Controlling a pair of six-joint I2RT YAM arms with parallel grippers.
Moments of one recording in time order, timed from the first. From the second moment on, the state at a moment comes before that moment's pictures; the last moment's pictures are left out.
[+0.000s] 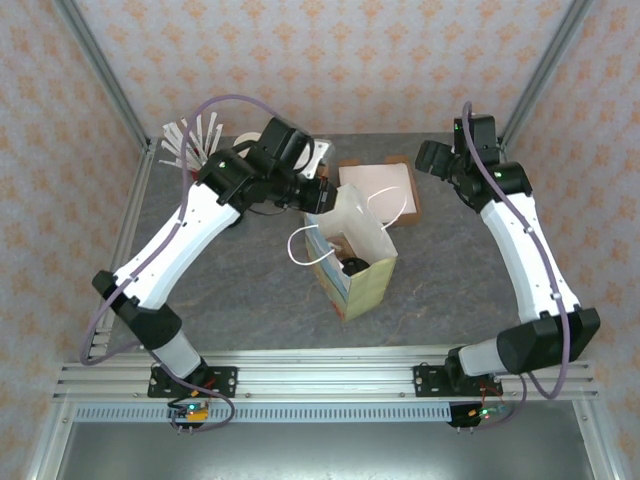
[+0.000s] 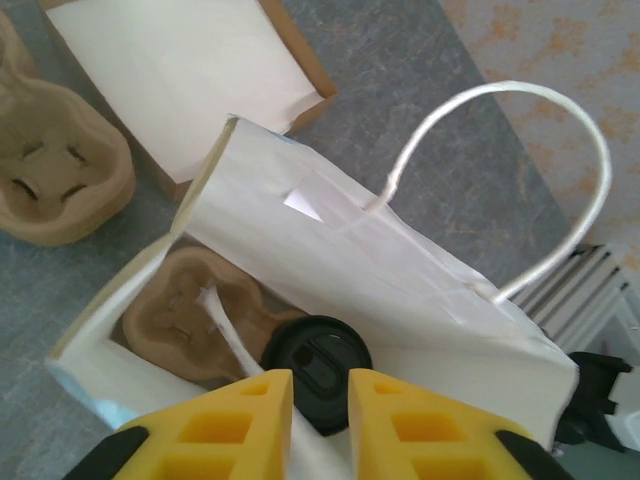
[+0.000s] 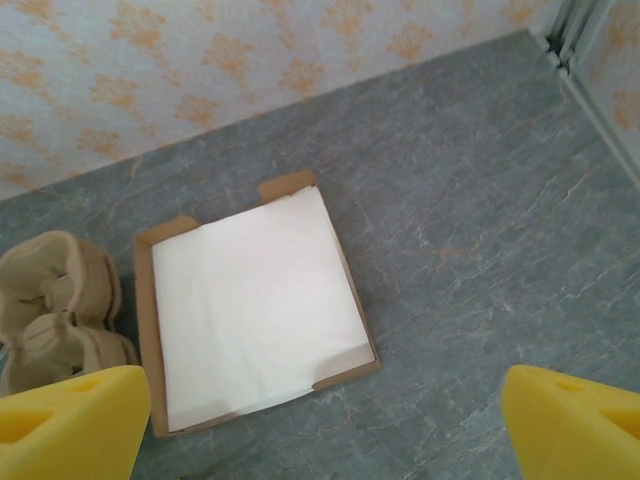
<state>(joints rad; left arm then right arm) -0.66 1.67 2.01 -1.18 0.22 -0.37 0.17 1.41 1.56 -0.85 0.15 0.40</state>
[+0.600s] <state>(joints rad) -0.66 1.59 2.10 -1.06 -0.01 -0.36 0.15 1.87 1.59 -0.74 -0.08 0.43</state>
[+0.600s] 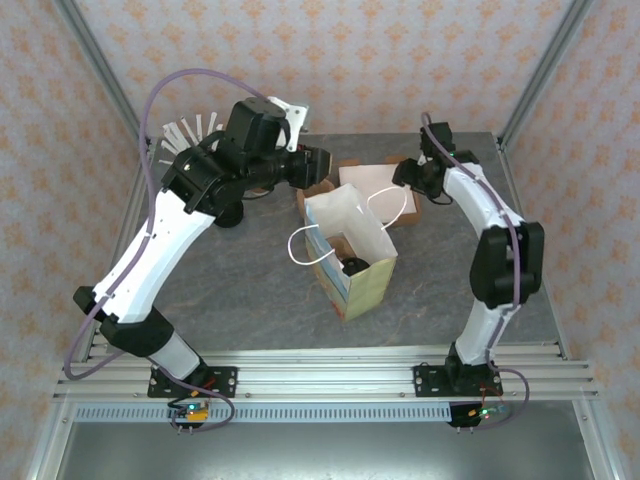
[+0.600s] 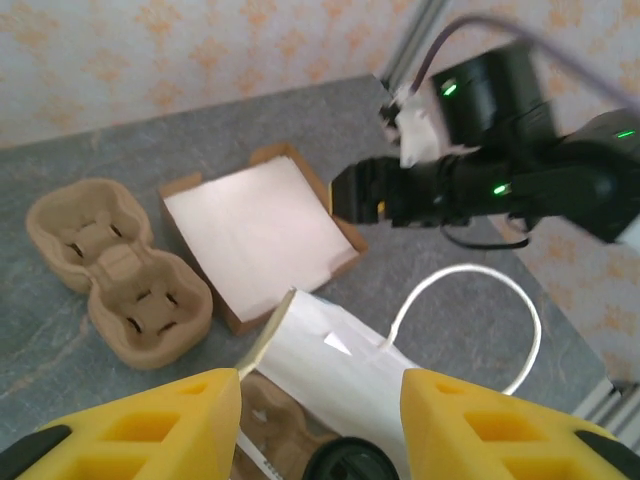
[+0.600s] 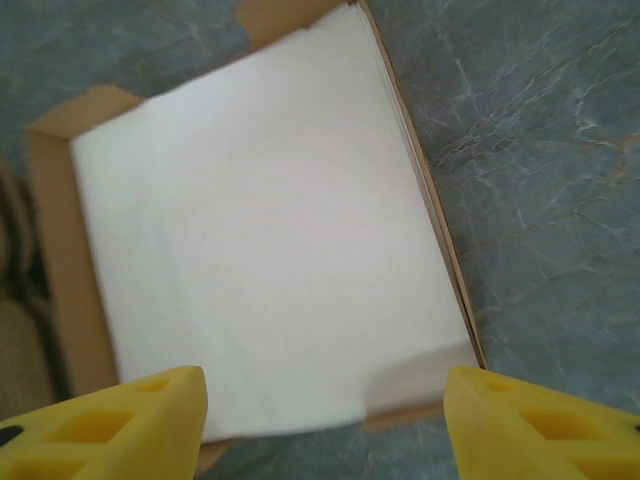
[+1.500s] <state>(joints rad) -0.58 1.50 1.85 -0.94 0.00 -0.44 0.21 2.29 1.92 -0.83 0.04 0.38</state>
